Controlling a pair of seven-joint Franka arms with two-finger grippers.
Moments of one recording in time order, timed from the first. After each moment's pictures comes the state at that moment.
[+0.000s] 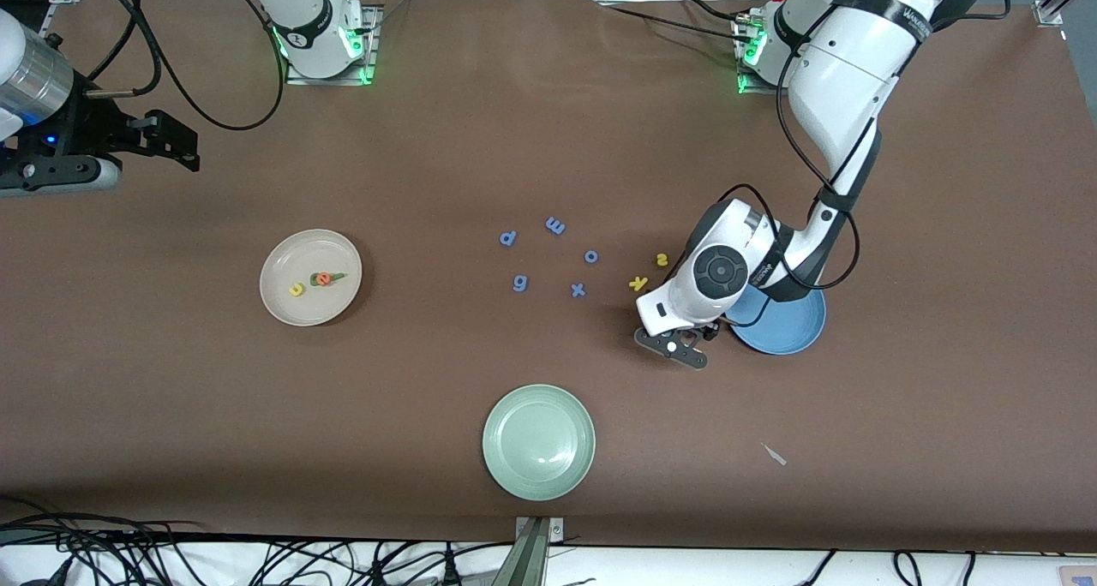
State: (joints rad) left arm -0.22 0.79 -0.25 -1.59 0.20 2.30 -0.13; right arm 0.13 0.03 -0.02 -1.56 -0.02 1.51 0.00
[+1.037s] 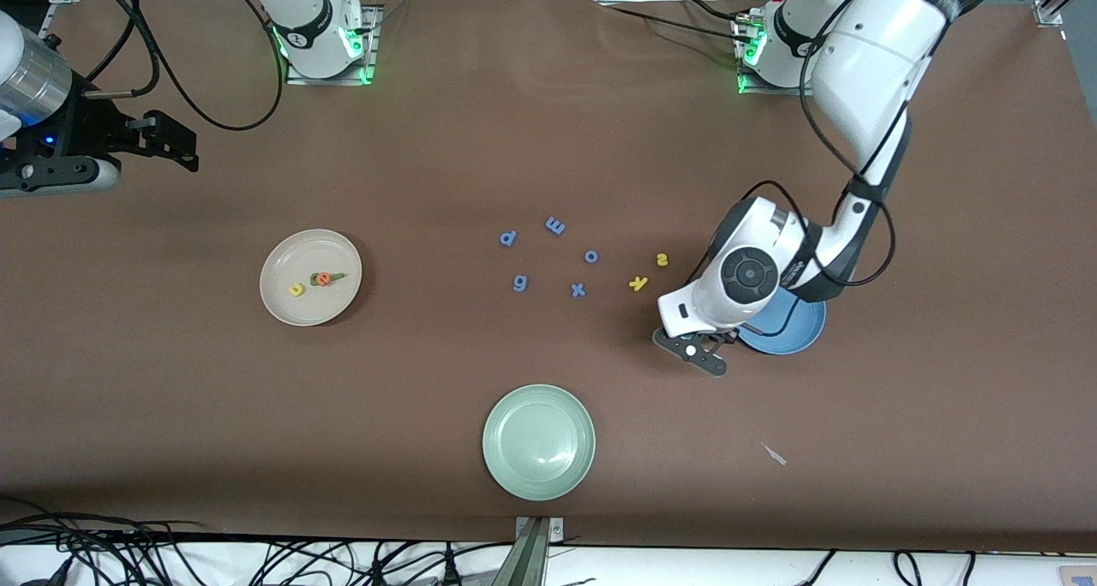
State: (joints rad) left arm -0.16 0.69 -0.25 -1.57 0.21 2.13 0.03; right arm 0.13 0.03 -0.03 -1.56 -0.02 1.51 0.00
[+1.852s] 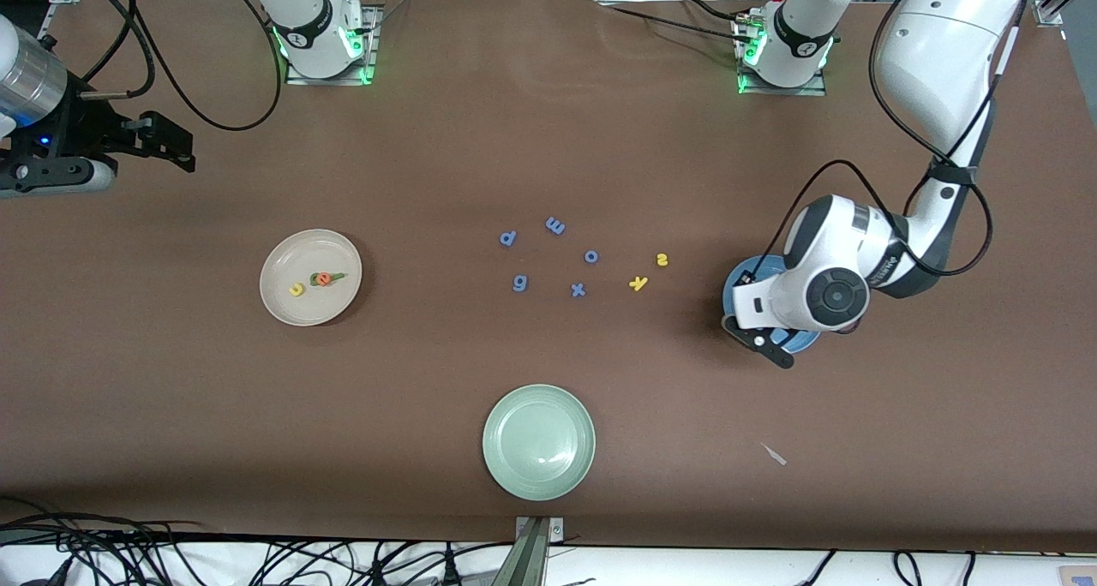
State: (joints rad) left arm -0.01 0.63 -0.31 -1.64 0.21 1.96 0.24; right arm 0.13 0.03 -0.03 -1.56 -0.02 1.51 0.00
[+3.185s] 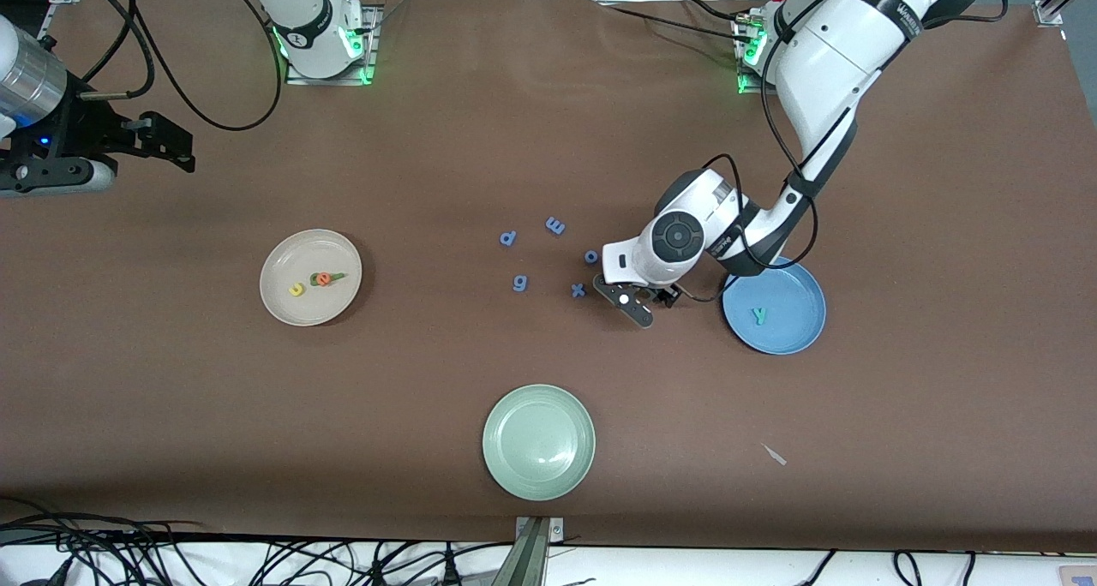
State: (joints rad) left arm -0.17 0.76 -0.44 -1.72 0.30 2.28 -0.06; right arm 0.13 0.03 -0.04 -1.56 -0.02 1.51 0.00
